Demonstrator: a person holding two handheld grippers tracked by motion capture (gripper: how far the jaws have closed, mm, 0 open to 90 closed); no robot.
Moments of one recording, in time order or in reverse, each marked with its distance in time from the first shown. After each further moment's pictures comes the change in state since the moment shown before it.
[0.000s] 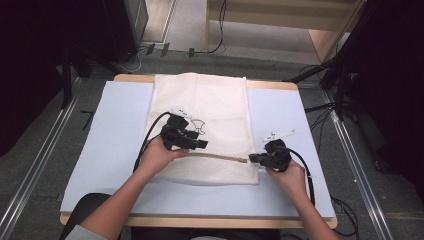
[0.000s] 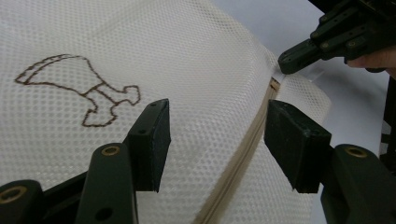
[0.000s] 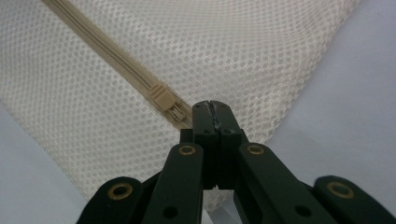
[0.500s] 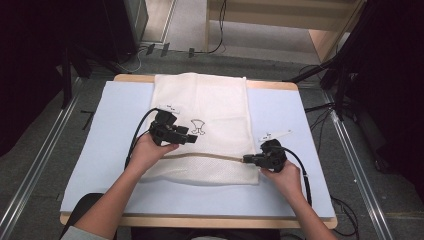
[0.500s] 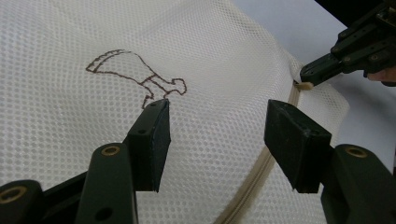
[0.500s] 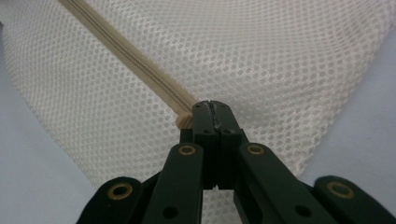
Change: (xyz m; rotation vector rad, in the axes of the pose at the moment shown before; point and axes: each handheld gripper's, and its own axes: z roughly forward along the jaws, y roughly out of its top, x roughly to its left) left arm 0.024 -0.006 -0.024 -0.025 0.044 -0.037; right arm 0.010 0.005 0.009 -0.013 0.073 0.015
